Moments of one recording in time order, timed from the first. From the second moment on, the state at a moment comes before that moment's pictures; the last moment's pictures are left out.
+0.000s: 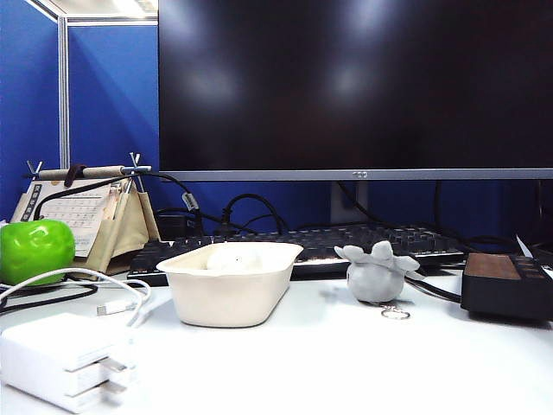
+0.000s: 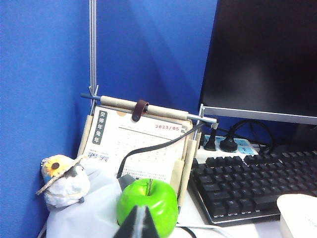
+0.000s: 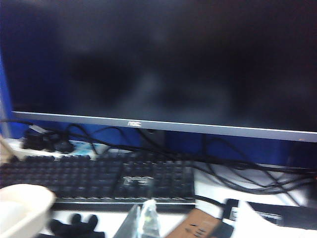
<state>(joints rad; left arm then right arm) 0.03 0.02 0.08 0.05 0.11 -0.09 -0.01 0.00 0.01 0.20 -0.27 0.09</state>
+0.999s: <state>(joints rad) 0.03 0.20 1.01 -0.34 0.30 -0.20 -0.01 0.24 1.04 -0.38 -0.48 0.28</state>
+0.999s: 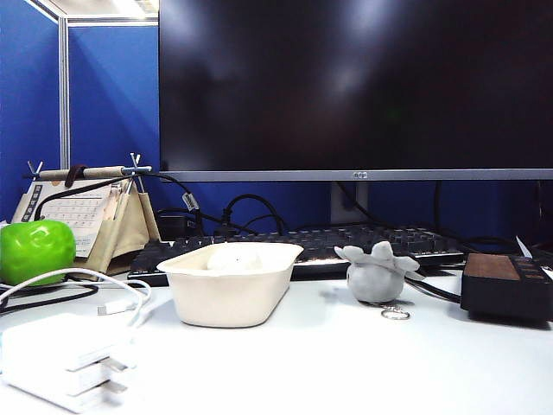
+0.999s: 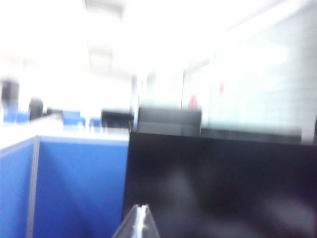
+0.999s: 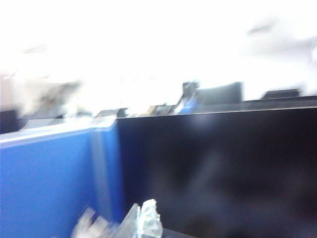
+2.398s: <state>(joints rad) -0.53 1.24 1.26 -0.67 0.29 -0.08 0.30 1.25 1.20 -0.78 -0.80 0.06</state>
